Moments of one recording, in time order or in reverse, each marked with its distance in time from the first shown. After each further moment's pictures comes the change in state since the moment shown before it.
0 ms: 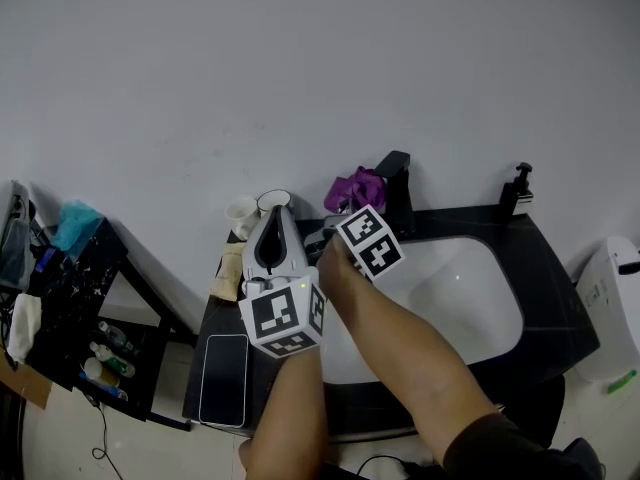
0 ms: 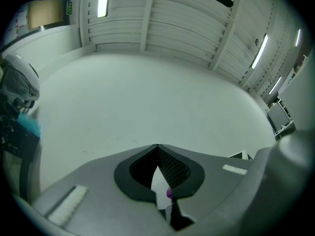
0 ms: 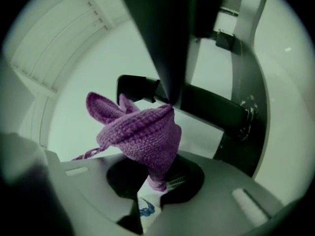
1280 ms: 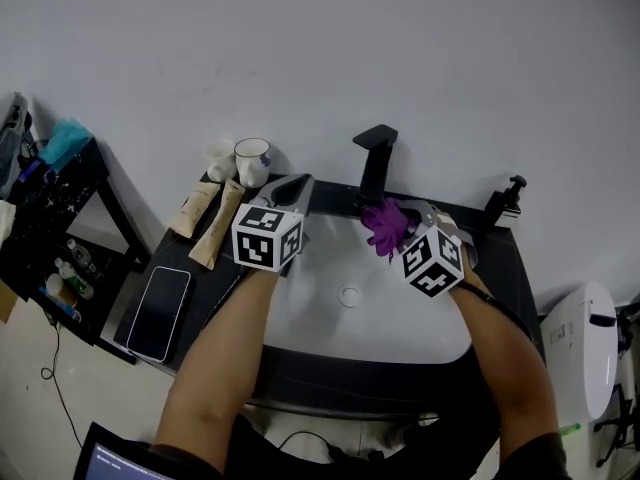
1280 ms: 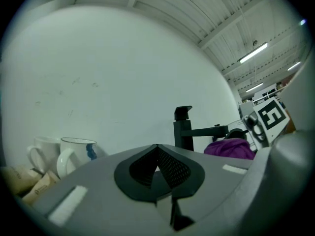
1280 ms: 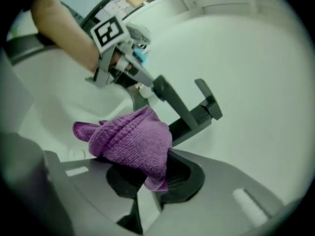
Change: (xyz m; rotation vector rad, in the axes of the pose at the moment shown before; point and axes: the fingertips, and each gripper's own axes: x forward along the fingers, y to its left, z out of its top) left arm 0.041 -0.072 -0.136 -0.029 0.398 -0.310; right arm -0.092 -0.081 0.068 -2.018 0.736 0.502
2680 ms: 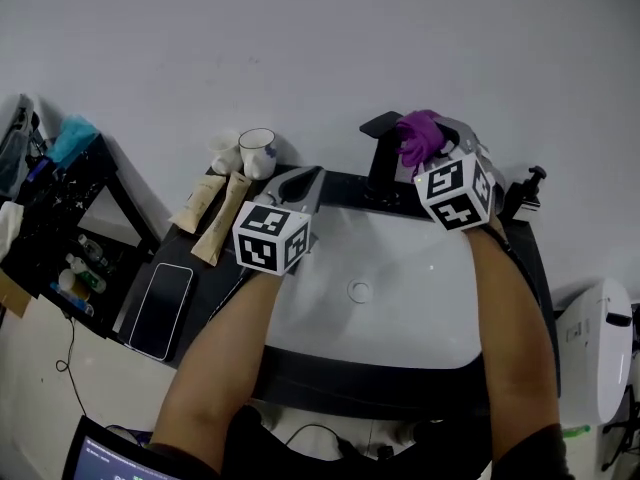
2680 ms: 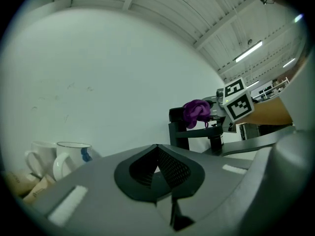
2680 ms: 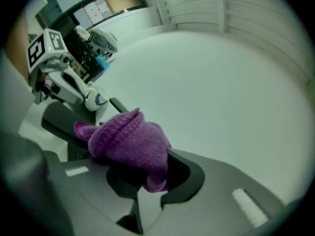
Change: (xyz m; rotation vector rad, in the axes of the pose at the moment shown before) left arm 0.000 -0.013 0.005 0.039 -0.020 -0.023; right arm -0.007 -0.150 0.039 0.091 -0.111 -0.384
